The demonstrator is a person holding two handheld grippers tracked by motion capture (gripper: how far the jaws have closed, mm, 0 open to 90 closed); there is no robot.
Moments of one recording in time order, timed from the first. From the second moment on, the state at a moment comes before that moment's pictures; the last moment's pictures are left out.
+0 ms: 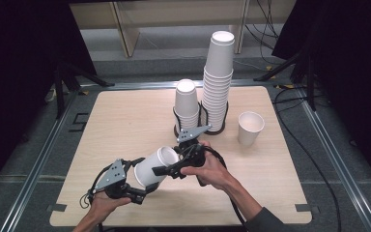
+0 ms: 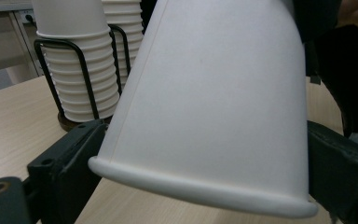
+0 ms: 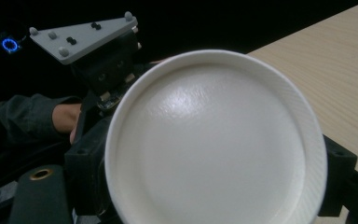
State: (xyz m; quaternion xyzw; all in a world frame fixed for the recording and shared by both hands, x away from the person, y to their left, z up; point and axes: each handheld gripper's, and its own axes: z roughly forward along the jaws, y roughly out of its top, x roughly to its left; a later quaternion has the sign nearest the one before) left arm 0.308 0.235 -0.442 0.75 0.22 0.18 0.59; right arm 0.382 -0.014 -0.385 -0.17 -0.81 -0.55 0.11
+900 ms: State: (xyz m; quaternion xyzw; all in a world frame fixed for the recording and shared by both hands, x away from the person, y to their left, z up) left arm 0.301 0.225 -0.444 0.85 0.16 0.18 0.48; right arm 0.359 -0.015 -0.368 -0.07 -0.92 -0.38 0.00
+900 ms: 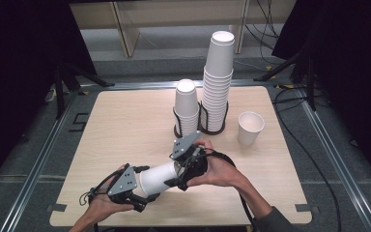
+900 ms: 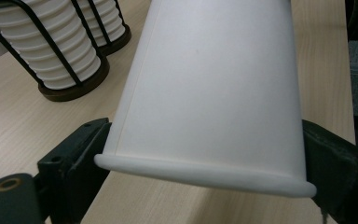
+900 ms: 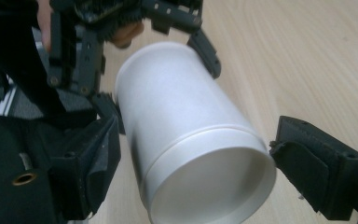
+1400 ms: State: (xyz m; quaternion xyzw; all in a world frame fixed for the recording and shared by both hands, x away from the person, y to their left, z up) left arm 0.298 0.222 -0.444 0.84 0.15 0.17 0.49; right arm 0.362 0.001 -0.383 -0.03 -0.94 -0.35 0.02
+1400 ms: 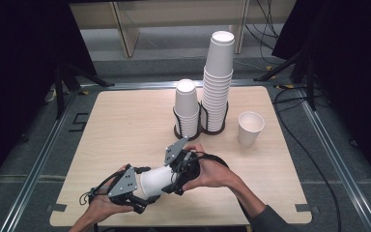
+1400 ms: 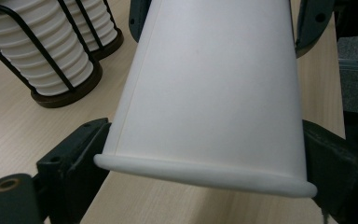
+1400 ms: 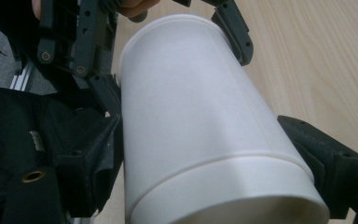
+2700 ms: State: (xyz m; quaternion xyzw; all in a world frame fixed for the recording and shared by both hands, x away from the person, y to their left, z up) left arm 0.310 0.247 -0.441 0.72 0.25 0.11 0.64; right arm 0.385 -0.060 -0.353 -0.07 -0.87 -0.49 0.03
